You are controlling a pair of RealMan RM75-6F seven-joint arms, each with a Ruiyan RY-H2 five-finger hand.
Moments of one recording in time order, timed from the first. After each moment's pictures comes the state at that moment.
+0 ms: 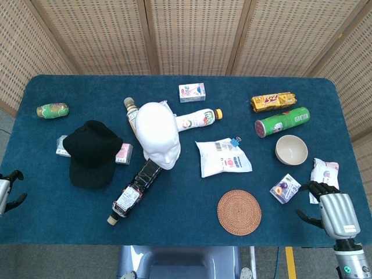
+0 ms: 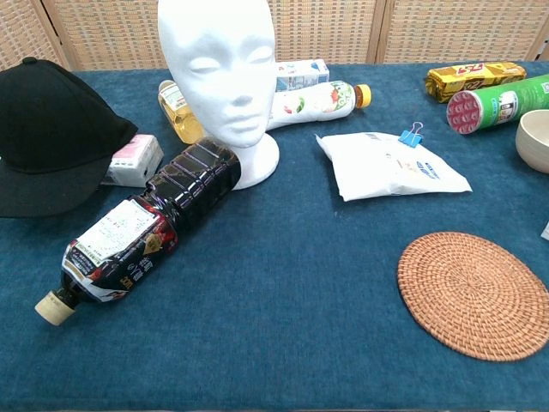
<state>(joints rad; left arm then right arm) -0.11 -1.07 -0.07 -1.54 1.53 1.48 0.24 0.08 -1.10 0.04 -1.75 -1.62 1.54 -0.08</state>
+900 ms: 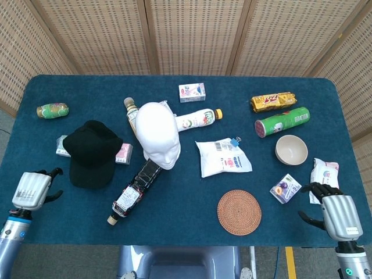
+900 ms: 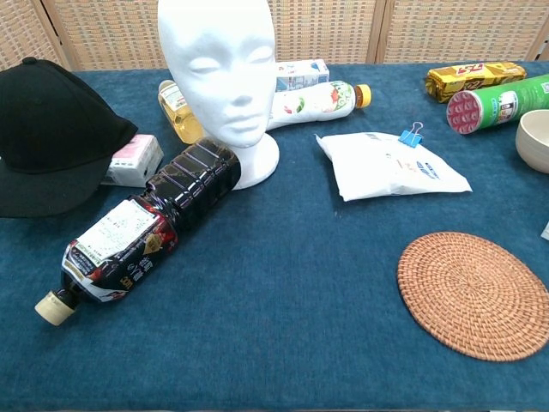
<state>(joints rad) -0.23 -1.40 -0.04 -1.17 1.58 1.38 0.07 0.06 -1.09 0.04 -1.76 -1.62 1.55 -0.10</state>
